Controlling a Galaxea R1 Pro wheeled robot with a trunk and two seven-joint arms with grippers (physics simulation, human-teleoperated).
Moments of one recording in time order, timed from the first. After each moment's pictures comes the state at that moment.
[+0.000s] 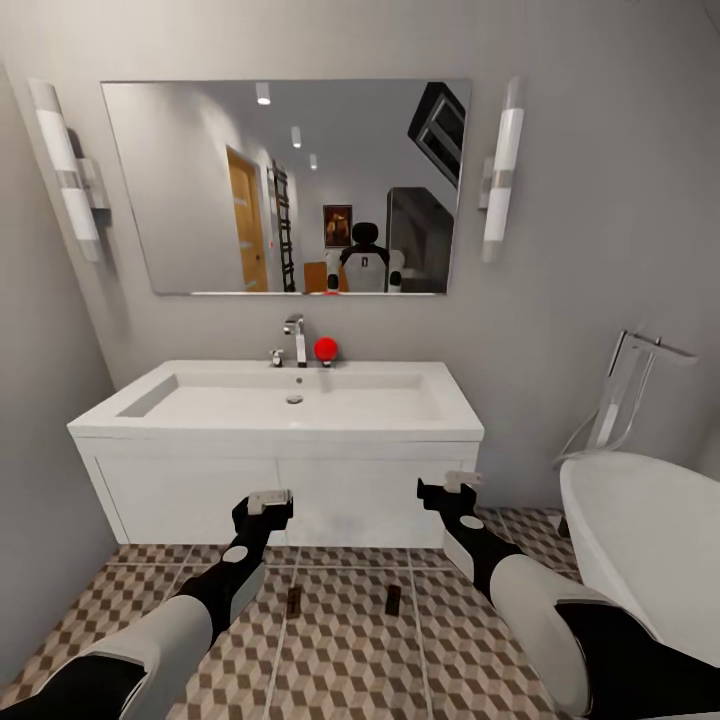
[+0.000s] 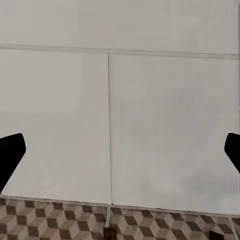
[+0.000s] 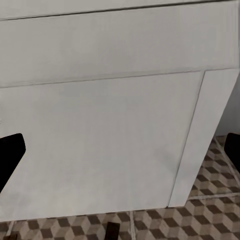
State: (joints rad) left arm -0.79 -0.06 -0.14 -0.23 0.12 -0.32 0.15; right arm -0.93 0.11 -0.06 -0.11 0.02 -0.26 -0.14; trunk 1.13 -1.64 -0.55
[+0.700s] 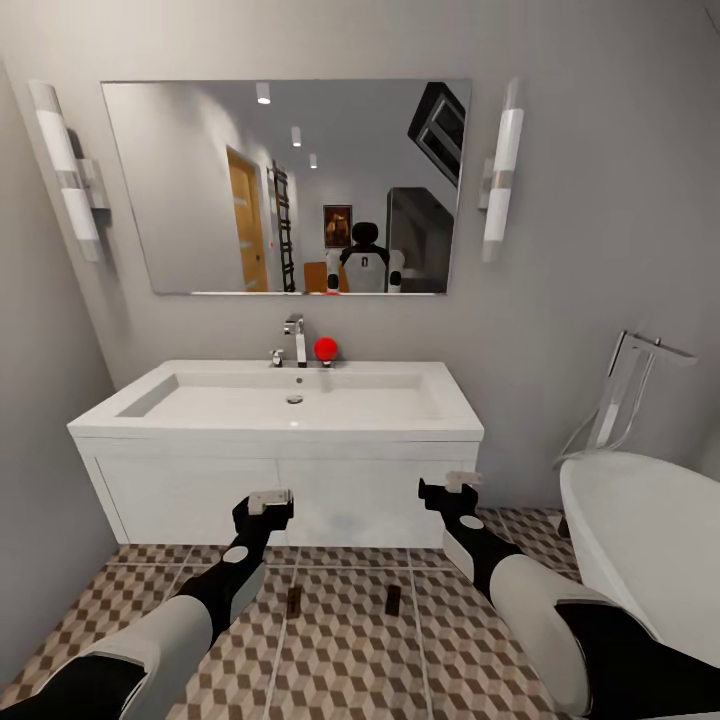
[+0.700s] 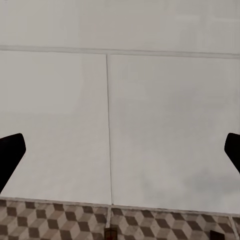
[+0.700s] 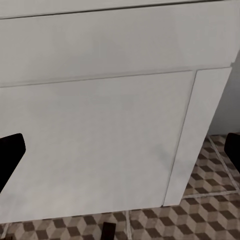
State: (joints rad) left arm -0.79 -0.06 -0.14 -0.23 0.11 -0.32 0.15; right arm -0.93 0.11 -0.06 -0.11 0.02 -0.26 -0.16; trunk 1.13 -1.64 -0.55
